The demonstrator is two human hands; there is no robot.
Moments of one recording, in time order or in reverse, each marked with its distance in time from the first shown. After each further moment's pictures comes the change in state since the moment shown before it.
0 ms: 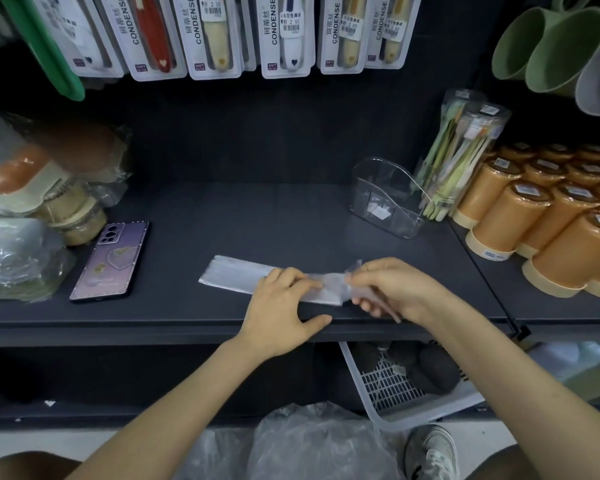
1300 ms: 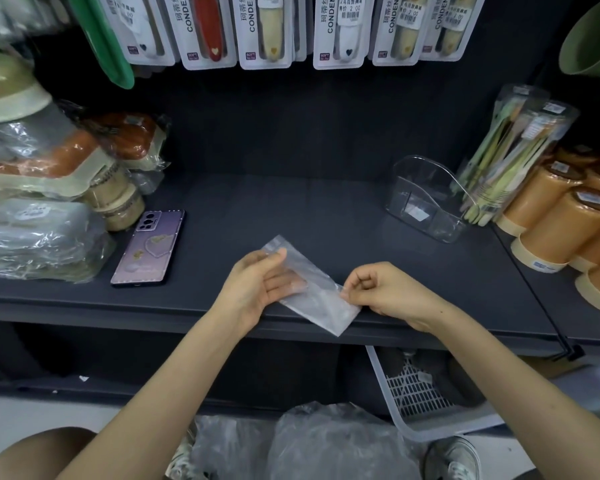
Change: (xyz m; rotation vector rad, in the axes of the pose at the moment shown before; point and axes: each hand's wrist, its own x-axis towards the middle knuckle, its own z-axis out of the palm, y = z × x) left_hand 0.000 -0.028 -0.066 -1.454 0.186 -0.885; right_hand 0.023 0.005 0.036 -0.303 -0.168 -0.301
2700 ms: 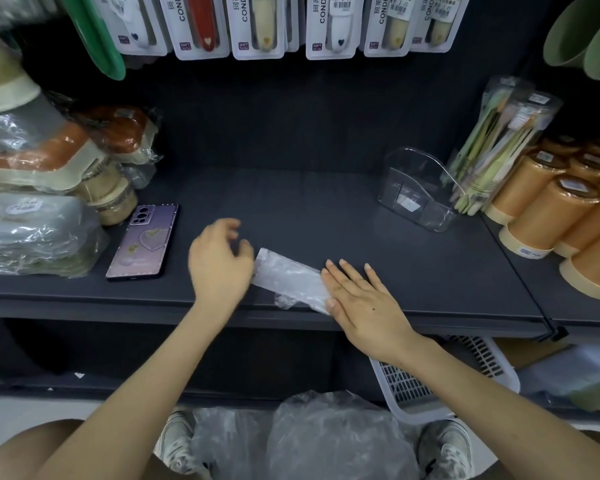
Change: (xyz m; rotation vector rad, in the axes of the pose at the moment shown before) left_hand 0.010 0.005 -0.024 1.075 0.507 0.680; right_hand -0.011 0.043 0.047 -0.976 0.187 -0.279
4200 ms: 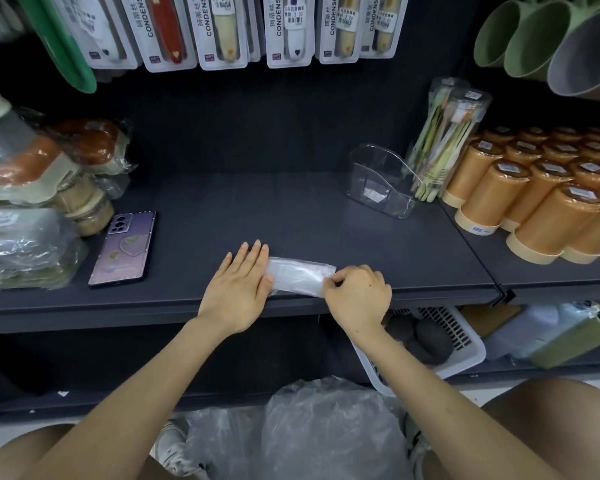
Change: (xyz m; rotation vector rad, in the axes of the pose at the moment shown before) left_hand -0.033 -0.018 0.022 0.552 -0.640 0.466; right_hand -0.003 -0.033 -0.009 0.191 0.389 0.768
